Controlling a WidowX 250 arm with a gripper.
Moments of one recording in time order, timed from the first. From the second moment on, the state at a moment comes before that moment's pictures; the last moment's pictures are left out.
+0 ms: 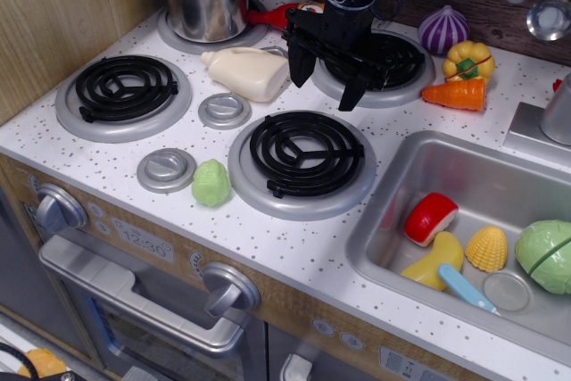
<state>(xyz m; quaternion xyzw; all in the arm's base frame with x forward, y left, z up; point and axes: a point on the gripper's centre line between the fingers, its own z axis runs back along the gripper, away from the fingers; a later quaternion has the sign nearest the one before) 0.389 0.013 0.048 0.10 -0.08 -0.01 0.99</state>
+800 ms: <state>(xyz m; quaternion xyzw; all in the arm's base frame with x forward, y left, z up) 0.321 0.089 0.107 0.17 0.01 0.02 0.98</state>
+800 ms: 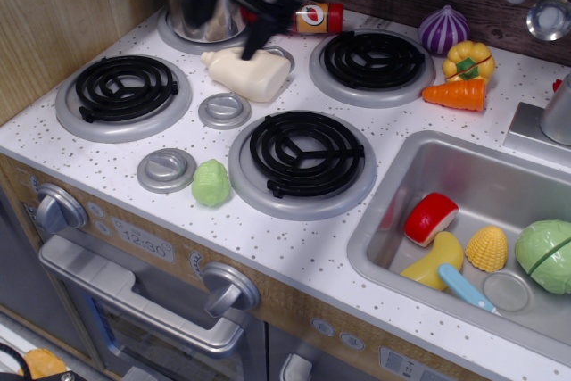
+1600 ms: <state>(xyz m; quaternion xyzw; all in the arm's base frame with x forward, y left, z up) 0.267 0.069 0.047 0.12 -0.05 0.07 0.99</state>
